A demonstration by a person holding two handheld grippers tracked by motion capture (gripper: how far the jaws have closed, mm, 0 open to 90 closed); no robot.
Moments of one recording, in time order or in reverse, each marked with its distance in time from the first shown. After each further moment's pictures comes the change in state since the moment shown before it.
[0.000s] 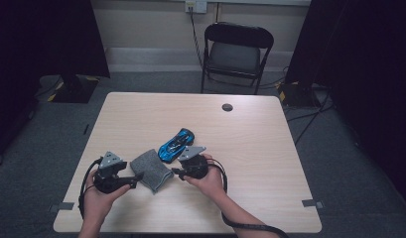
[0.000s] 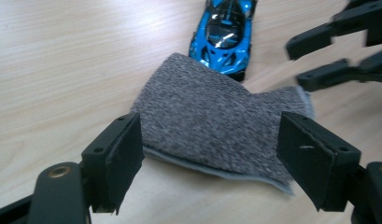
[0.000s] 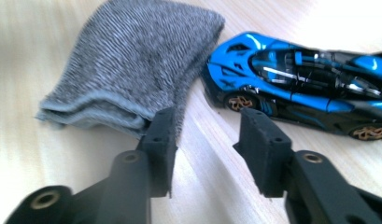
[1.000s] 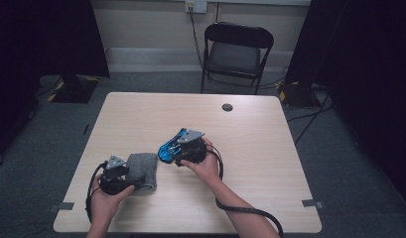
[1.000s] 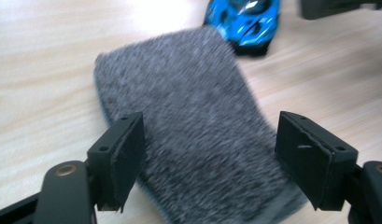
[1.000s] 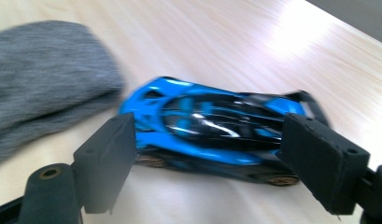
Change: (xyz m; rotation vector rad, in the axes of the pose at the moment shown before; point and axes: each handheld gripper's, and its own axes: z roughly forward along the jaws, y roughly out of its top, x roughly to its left) left arm 0.001 -0.011 0.023 0.049 0.045 -0.081; right arm -0.044 0.024 0.018 -0.050 -0.145 0.033
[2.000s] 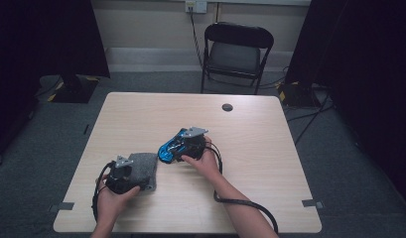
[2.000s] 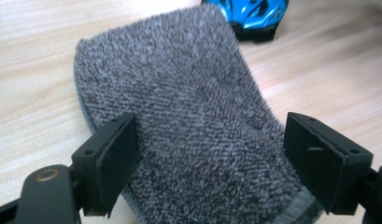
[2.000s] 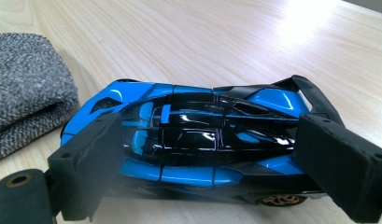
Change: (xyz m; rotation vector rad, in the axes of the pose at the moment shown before) left arm -0.003 -0.005 0.019 0.096 0.037 0.018; right arm -0.018 -0.018 0.032 -0.059 0.018 0.113
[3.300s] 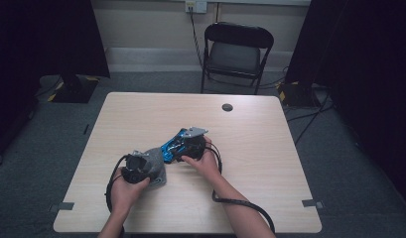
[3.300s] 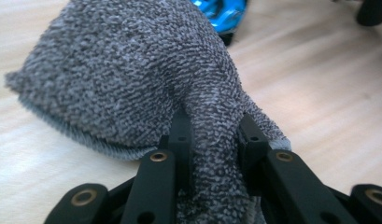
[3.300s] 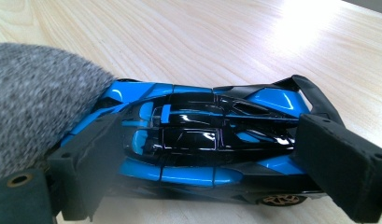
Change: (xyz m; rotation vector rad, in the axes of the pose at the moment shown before) left arm -0.024 0.032 0.022 0.142 -0.118 -0.032; right arm 0.001 0.000 0.000 0.000 0.000 -0.001
